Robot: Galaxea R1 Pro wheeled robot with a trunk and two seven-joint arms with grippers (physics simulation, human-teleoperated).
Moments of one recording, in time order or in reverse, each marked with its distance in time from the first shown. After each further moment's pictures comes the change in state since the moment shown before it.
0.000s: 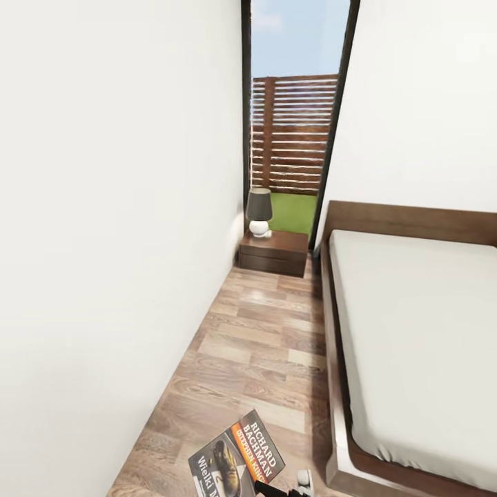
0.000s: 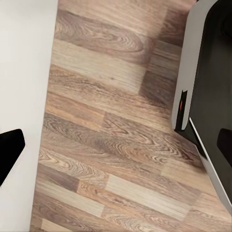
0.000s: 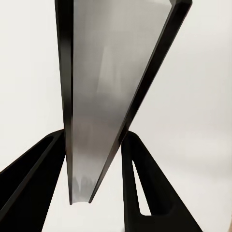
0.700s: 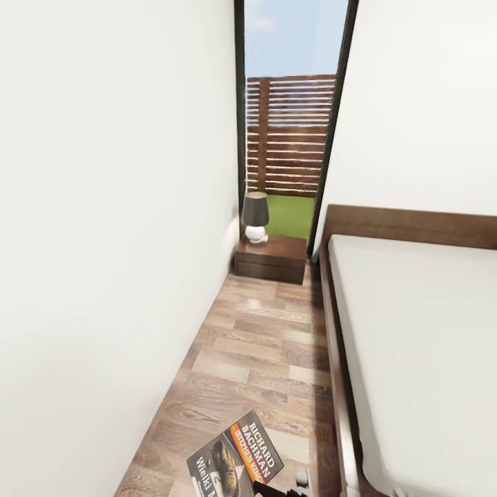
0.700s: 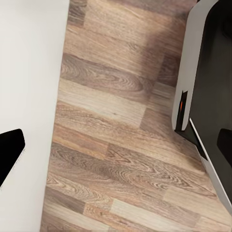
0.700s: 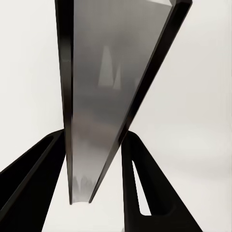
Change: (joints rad) left arm 0.000 0.000 0.000 0.000 0.000 0.002 0.001; right arm 0.000 0.006 0.001 0.000 0.001 0.000 -0.008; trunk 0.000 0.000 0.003
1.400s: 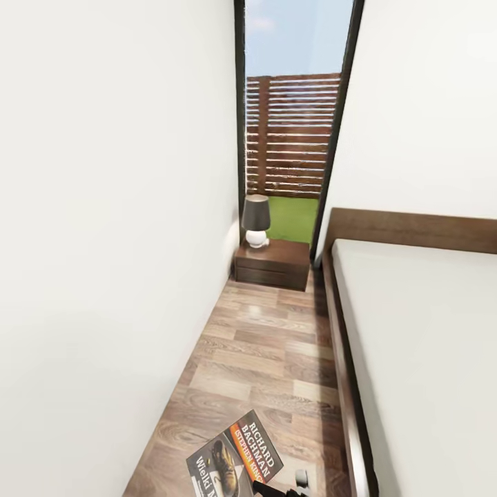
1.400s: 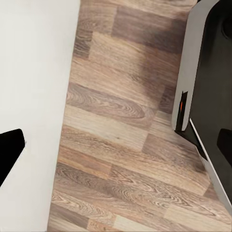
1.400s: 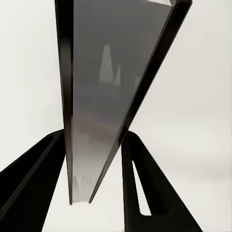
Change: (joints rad) left arm 0.000 0.000 0.000 0.000 0.000 0.000 0.000; right arm 0.000 0.002 -0.002 0.000 0.000 0.000 -0.001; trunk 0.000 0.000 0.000
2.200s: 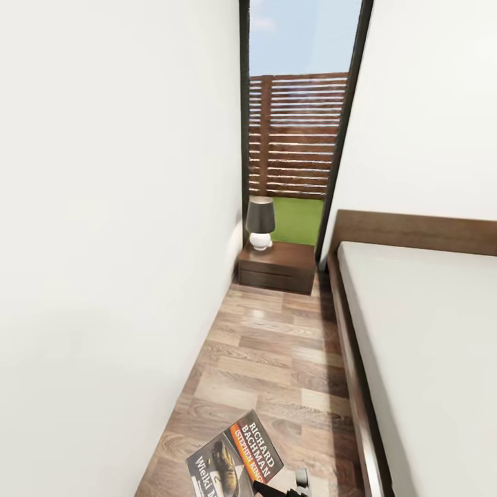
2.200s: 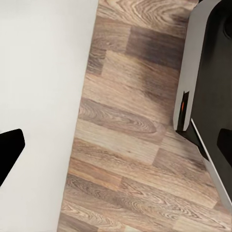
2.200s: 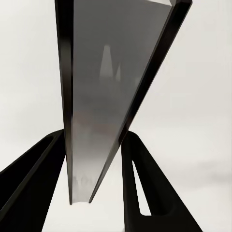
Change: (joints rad) left arm 0.001 0.000 0.000 0.000 0.000 -0.003 0.005; right arm 0.000 -0.001 0.000 0.000 0.000 0.000 -0.001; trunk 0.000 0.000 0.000
